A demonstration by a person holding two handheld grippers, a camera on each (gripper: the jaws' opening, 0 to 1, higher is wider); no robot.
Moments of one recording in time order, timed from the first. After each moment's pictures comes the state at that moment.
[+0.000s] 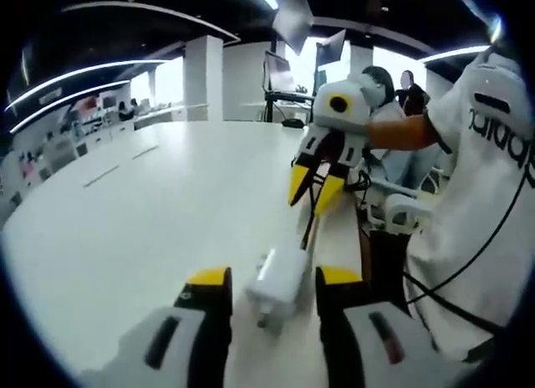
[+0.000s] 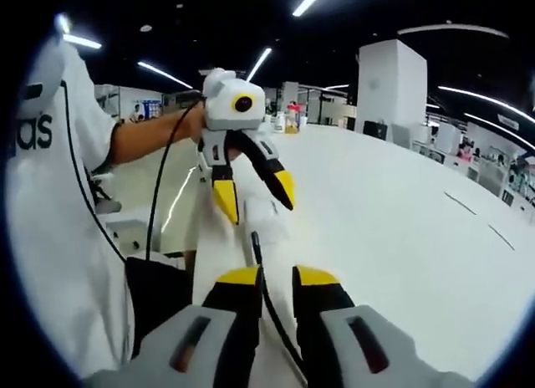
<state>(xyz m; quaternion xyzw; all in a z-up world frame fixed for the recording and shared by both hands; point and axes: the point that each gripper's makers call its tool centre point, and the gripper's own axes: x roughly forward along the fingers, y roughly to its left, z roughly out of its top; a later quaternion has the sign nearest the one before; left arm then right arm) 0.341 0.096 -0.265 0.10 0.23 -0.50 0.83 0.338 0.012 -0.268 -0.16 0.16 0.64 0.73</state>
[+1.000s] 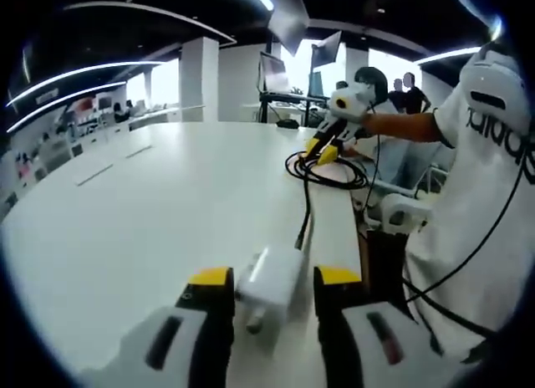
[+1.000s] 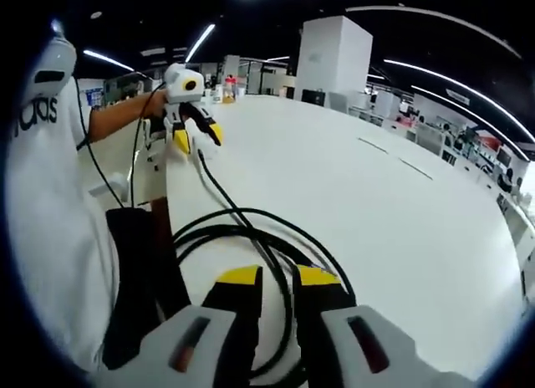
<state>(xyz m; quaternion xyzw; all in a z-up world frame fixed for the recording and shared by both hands) 0.338 0.084 -0.274 0.10 0.23 -0.51 0.82 0.363 -0.166 -0.285 -0.20 0.22 0.50 0.81</state>
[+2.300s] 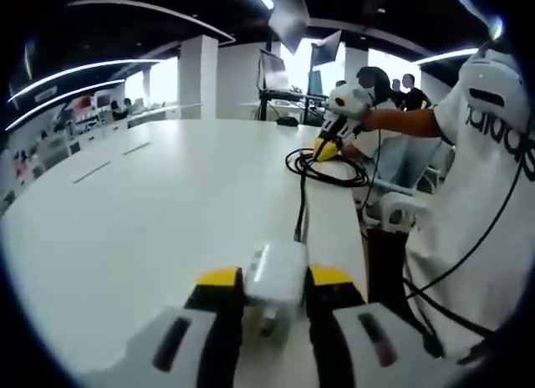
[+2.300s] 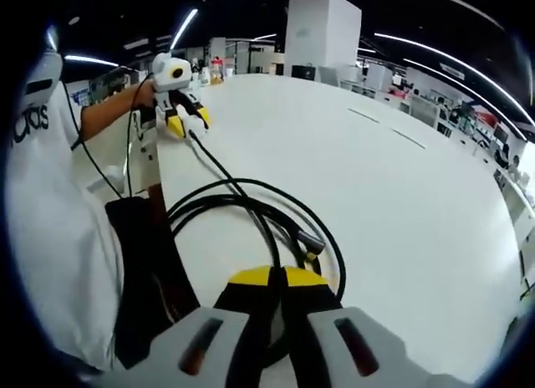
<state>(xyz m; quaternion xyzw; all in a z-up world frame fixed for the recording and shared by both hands) 0.343 0.086 -0.281 0.10 0.23 -0.52 0.82 0.358 -0.185 -0.293 -0.21 0.29 0.48 0.80</state>
